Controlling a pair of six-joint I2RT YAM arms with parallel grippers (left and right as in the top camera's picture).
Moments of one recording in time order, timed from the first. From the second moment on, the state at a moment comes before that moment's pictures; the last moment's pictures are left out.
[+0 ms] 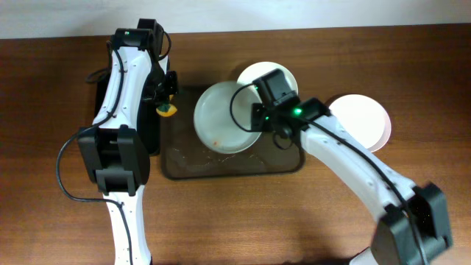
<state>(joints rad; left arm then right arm) -0.09 2.37 2.27 -1.43 0.06 -0.18 0.51 1.68 1.37 -0.70 0.14 0.50</state>
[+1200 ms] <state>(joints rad) -0.09 2.37 2.27 -1.39 0.13 -0.18 0.90 1.67 1.37 -0.65 0.98 0.45</state>
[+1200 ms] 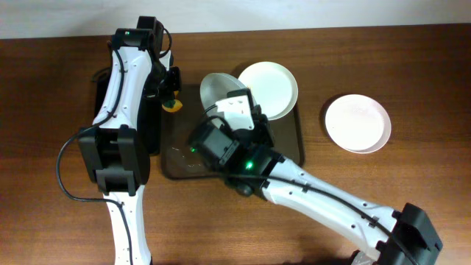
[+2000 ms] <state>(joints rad) -0.09 2.37 2.26 -1.55 0.17 -0.17 0.59 2.00 1.37 -0.51 0.08 0.82</state>
